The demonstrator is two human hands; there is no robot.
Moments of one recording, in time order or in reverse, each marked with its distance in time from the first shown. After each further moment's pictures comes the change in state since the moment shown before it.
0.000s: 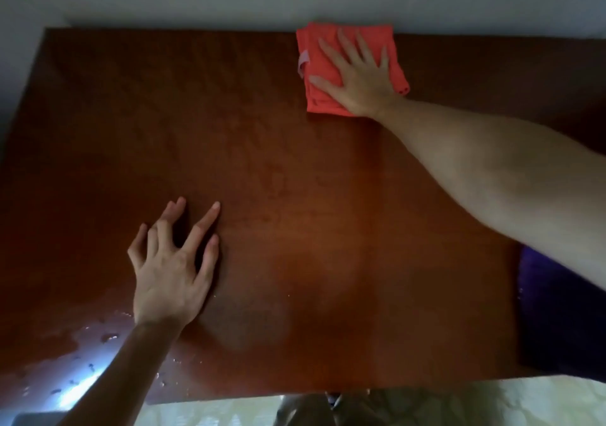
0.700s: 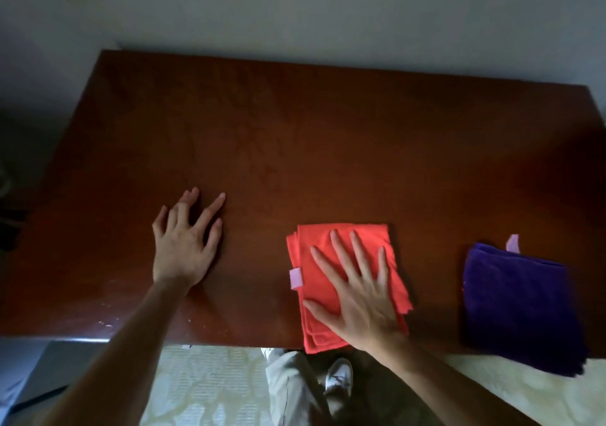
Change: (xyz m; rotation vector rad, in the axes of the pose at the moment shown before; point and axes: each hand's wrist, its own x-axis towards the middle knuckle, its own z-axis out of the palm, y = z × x) left_hand -0.002 0.009 -0.005 0.010 -0.006 -0.037; right_hand -0.369 -0.060 0.041 -0.097 -0.044 -0.152
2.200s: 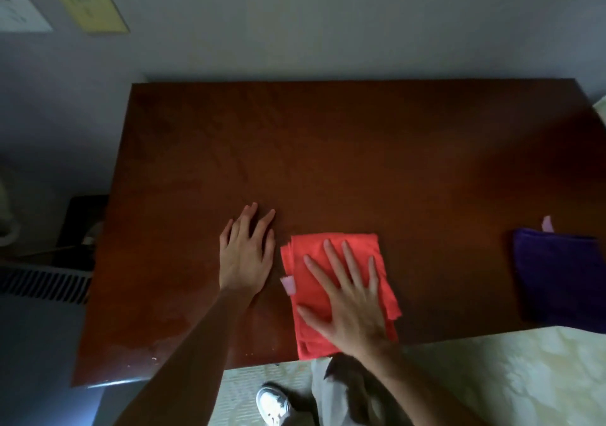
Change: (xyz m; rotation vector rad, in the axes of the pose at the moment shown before) left_hand 0.026 -0.038 -0.007 -0.193 -0.025 0.161; right_hand 0.050 -0.150 0.005 0.029 0.025 0.144
